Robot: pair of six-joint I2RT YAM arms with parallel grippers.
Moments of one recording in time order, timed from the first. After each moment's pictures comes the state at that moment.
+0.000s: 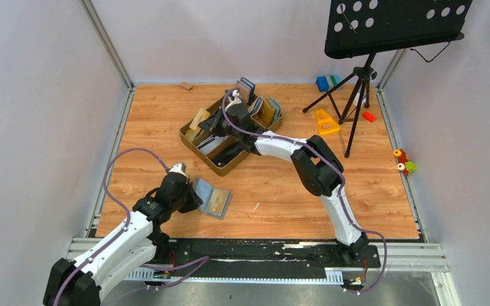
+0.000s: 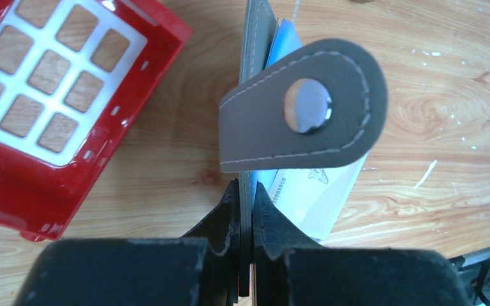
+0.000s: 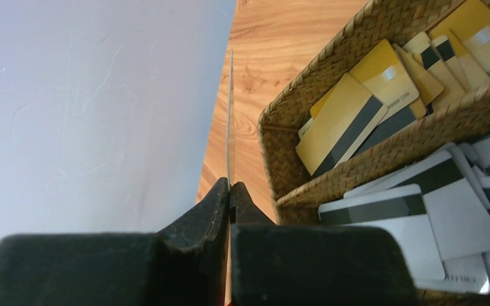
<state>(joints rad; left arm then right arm) -0.49 0.72 0.31 -0.45 -0.03 -0.76 0.76 2.25 1.64 0.39 -0.16 1.06</state>
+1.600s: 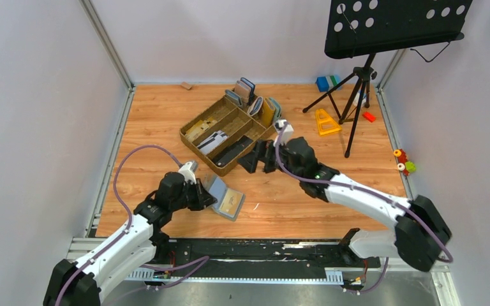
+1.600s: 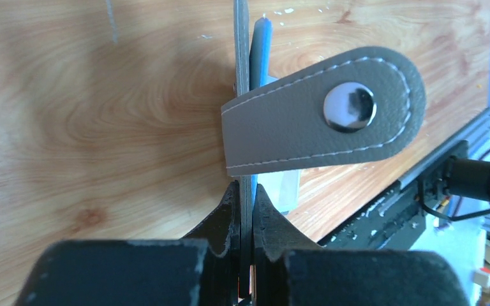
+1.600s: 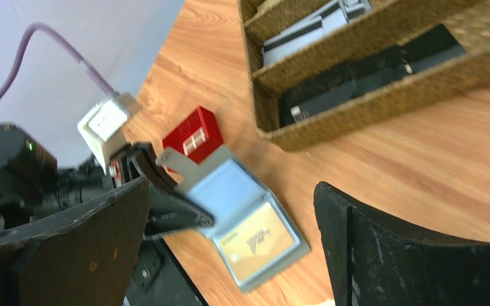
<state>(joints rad) -0.49 0.70 0.26 -0.21 0.27 -0.63 0.79 1.34 0.81 0.26 -0.10 0.68</state>
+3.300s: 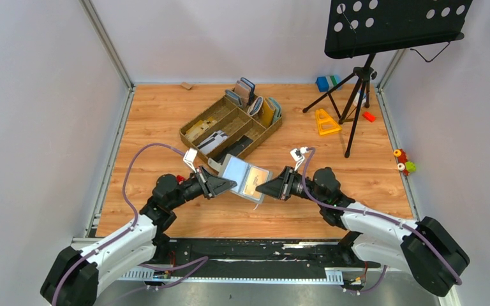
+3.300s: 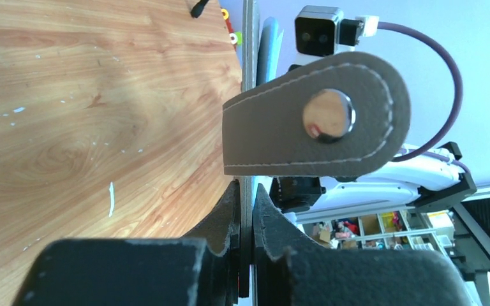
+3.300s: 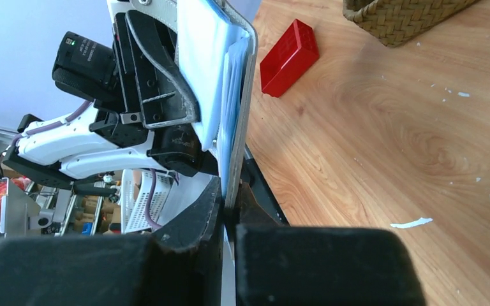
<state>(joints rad) -0.58 0.78 0.17 0.60 0.46 -1.13 0.71 1.06 0.28 0.71 -0.46 1.01</state>
